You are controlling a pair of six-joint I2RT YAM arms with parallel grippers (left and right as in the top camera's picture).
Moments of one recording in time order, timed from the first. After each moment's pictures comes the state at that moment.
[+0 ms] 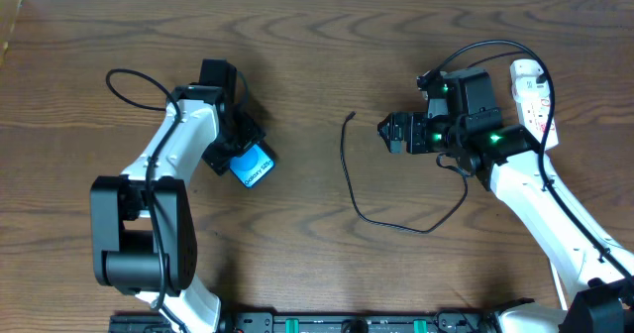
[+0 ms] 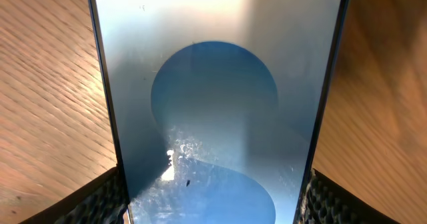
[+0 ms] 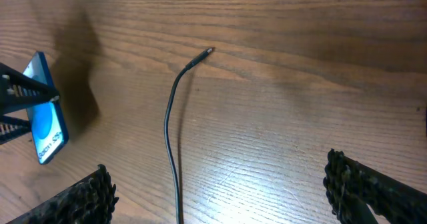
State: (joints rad) left arm -0.07 1.82 1.22 -0.87 0.07 -0.82; right arm 0.30 1.47 1.02 -0.47 -0.29 0.31
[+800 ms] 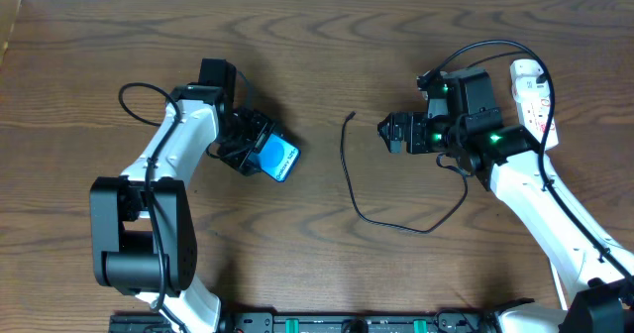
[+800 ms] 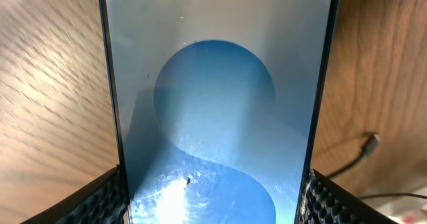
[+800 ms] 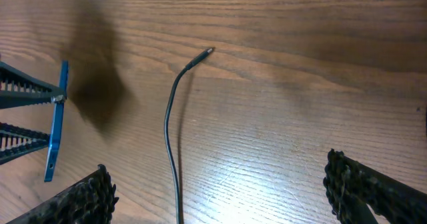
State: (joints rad) left arm -0.07 1.82 1.22 -0.86 0.41 -1.04; right arm 0.30 1.47 1.02 -0.47 -0.29 0.31
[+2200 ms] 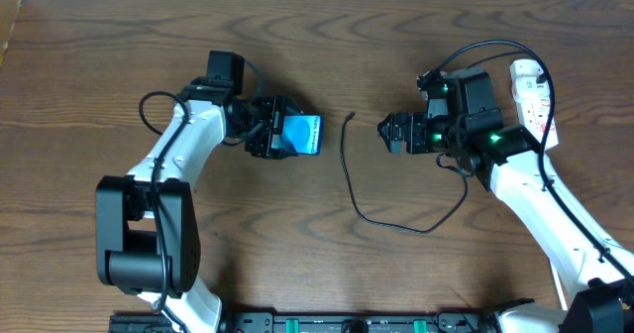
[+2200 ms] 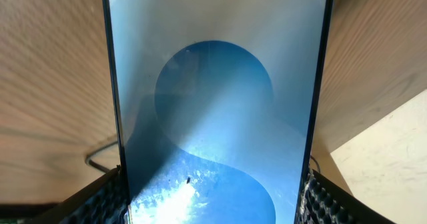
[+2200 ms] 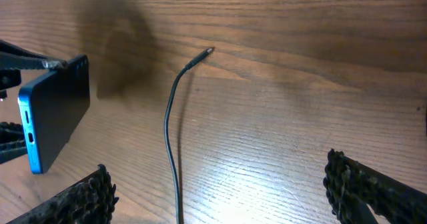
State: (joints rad) left arm -0.11 1.82 1.22 -0.69 0.68 -1.52; right arm 0.30 1.47 1.02 -0.47 -0.30 0.31
